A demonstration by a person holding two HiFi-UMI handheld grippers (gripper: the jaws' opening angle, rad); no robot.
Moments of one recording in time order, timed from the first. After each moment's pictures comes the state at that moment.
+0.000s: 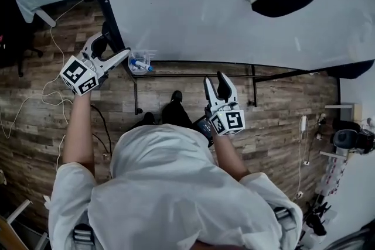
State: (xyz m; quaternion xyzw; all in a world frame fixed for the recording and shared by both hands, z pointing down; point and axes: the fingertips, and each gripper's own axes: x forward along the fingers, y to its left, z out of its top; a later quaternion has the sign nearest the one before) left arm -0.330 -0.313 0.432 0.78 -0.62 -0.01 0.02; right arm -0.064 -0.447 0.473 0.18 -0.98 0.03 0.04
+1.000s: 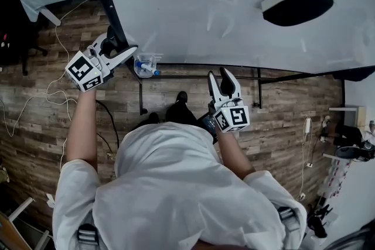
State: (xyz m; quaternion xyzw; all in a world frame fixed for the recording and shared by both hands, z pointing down) left arm -0.327 -0.317 0.427 0.82 -0.57 0.00 0.00; right arm -0.095 -0.450 0.468 0.17 -0.98 0.03 0.03
